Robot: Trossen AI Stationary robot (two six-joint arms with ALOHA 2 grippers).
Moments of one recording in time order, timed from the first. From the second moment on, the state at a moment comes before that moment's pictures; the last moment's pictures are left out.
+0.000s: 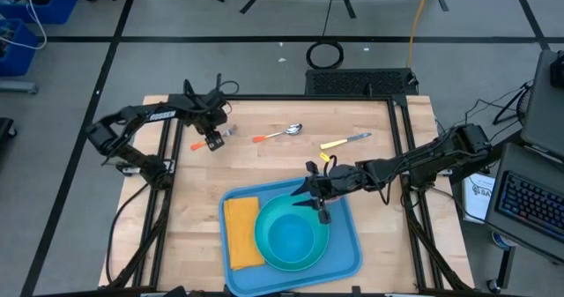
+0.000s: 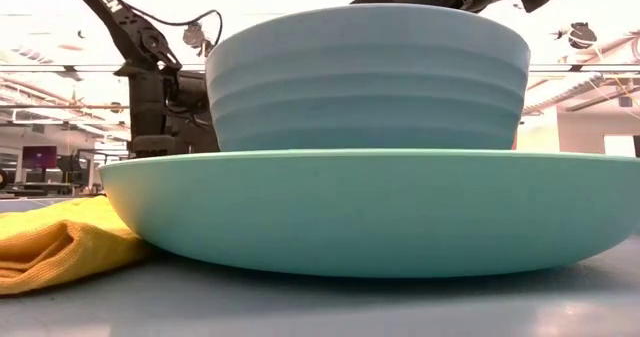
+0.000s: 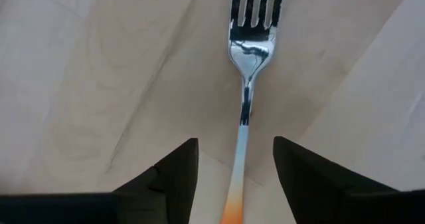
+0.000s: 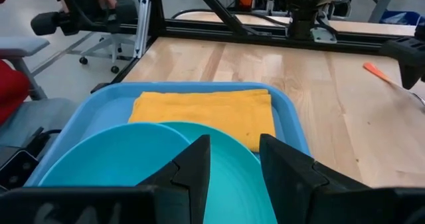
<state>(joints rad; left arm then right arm) 0.82 1.48 0.79 -0.73 -0.01 0.28 0.23 1.47 0.81 0.29 0.00 0.04</state>
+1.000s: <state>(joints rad) 0.82 1.57 0.79 -0.69 -0.02 0.29 0.24 1.47 0.81 0.28 0.00 0.05</state>
